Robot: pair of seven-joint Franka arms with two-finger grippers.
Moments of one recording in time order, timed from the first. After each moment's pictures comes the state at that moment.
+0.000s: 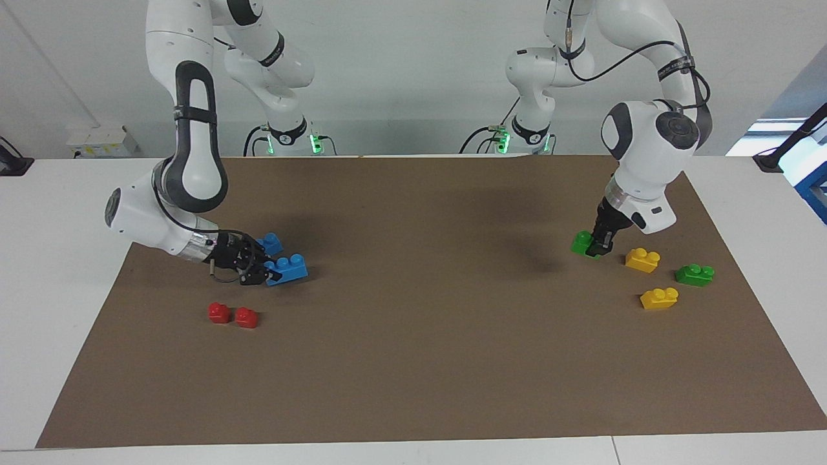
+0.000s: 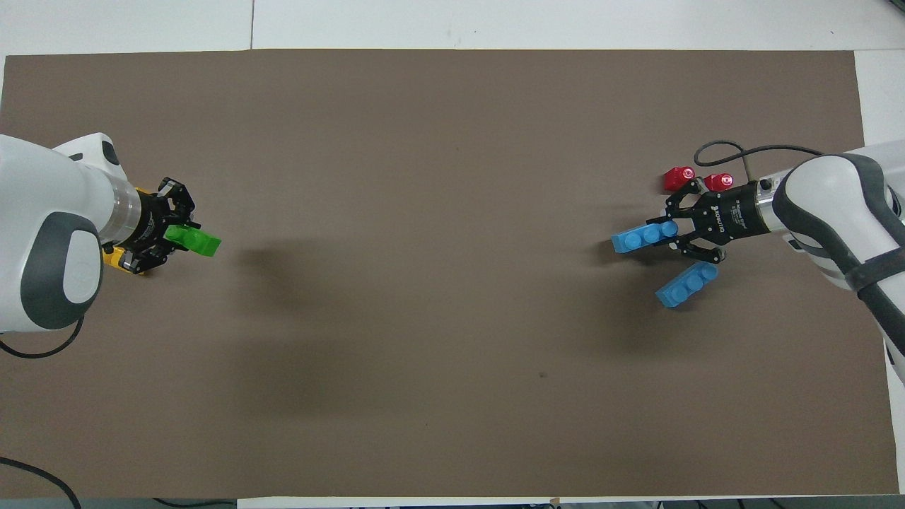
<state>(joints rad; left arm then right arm) -0.05 0.07 0.00 -2.04 -0.02 2.13 -1.08 -0.16 0.33 0.04 -1.96 0.69 2.01 0.71</state>
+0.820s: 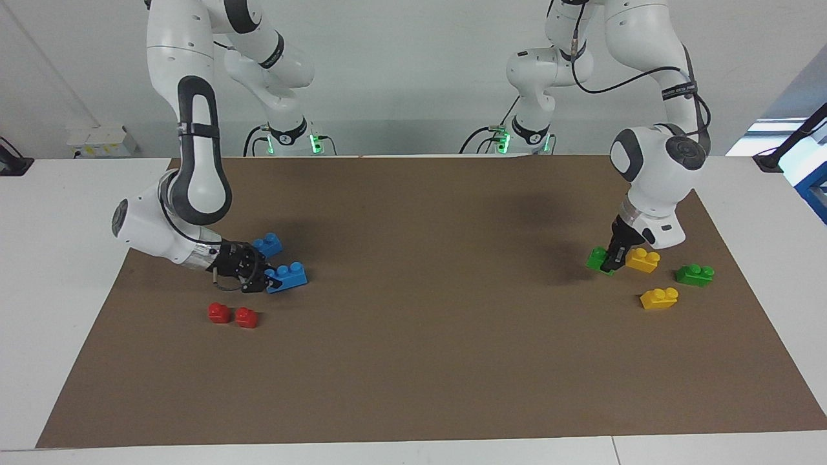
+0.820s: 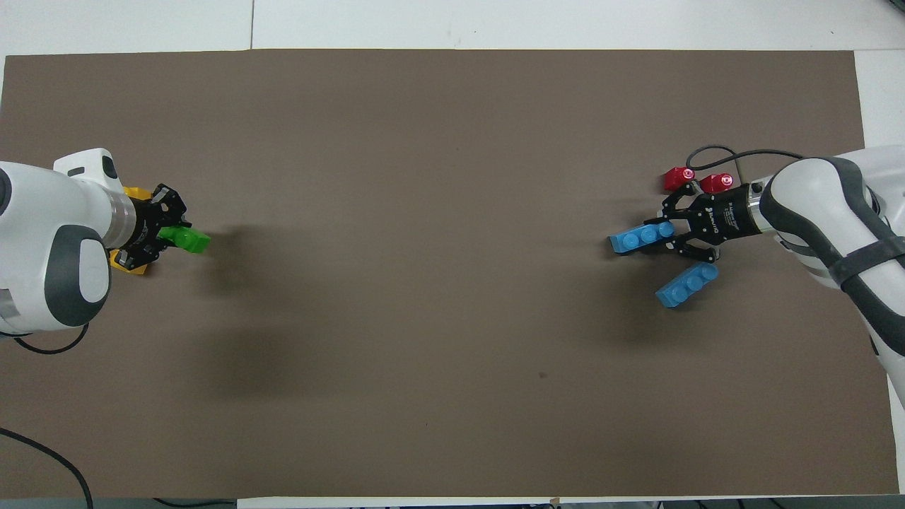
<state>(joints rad) 0.01 0.18 0.00 -2.10 -0.02 2.37 -0.95 -0.17 0.37 0.04 -1.96 0.69 2.06 0.68</state>
